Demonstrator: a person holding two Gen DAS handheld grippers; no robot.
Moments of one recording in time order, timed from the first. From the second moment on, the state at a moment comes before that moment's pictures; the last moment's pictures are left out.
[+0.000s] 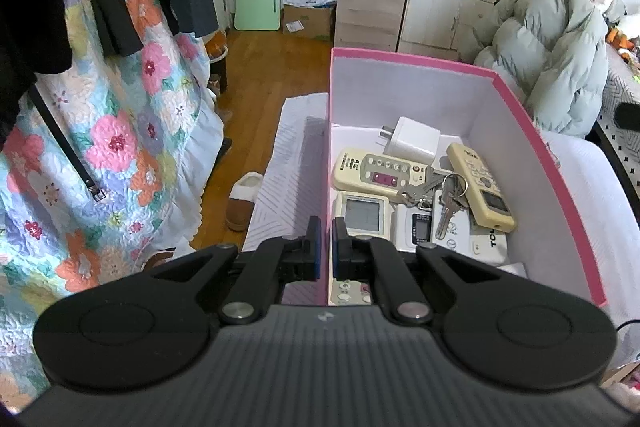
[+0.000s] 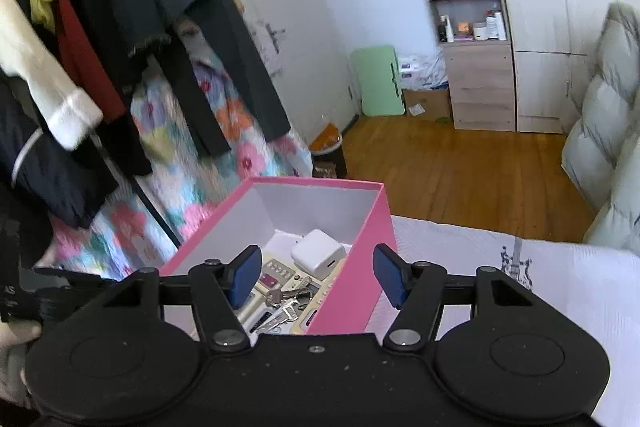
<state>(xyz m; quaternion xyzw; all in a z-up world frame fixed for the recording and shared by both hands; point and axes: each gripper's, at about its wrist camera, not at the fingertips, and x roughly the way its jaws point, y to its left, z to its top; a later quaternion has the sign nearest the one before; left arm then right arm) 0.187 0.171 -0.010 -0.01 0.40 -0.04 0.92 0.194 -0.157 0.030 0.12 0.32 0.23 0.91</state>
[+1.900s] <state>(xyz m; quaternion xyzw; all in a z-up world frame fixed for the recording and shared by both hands) 0.023 0.054 0.015 -0.01 0.32 -0.01 0.95 0.008 -0.184 0.049 0.05 0.26 0.05 0.96</state>
